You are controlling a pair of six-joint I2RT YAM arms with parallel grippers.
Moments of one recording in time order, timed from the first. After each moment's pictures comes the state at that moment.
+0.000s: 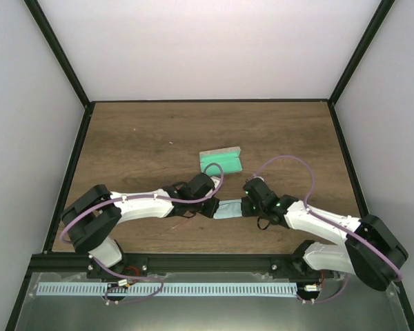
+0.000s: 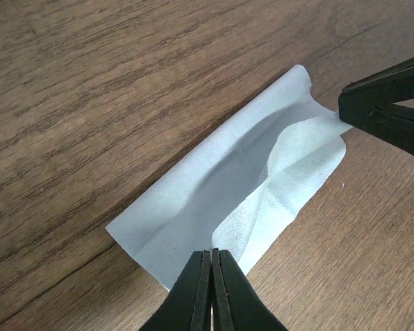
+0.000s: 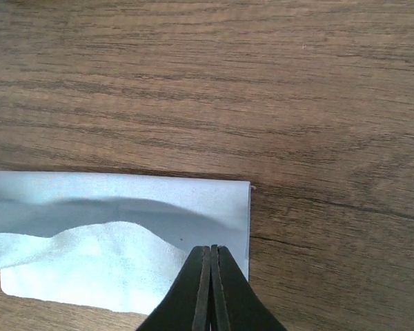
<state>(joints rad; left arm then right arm) -0.97 1.61 0.81 -0.11 0.12 -0.50 0.75 1.17 0.49 -0.31 0.13 0.61</state>
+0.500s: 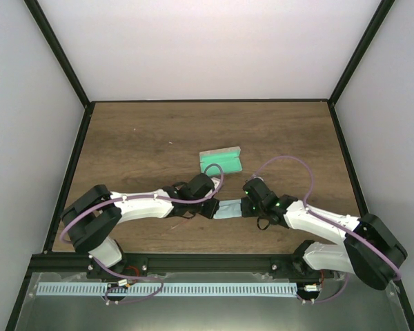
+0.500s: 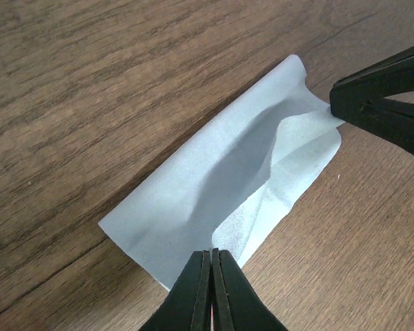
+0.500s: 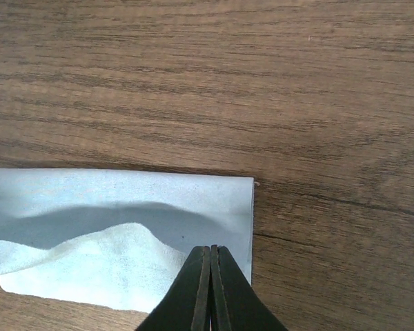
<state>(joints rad) -0.97 1.61 0.81 -0.11 0.14 -0.49 0.75 1.18 0.49 -0.31 0.12 0.61</state>
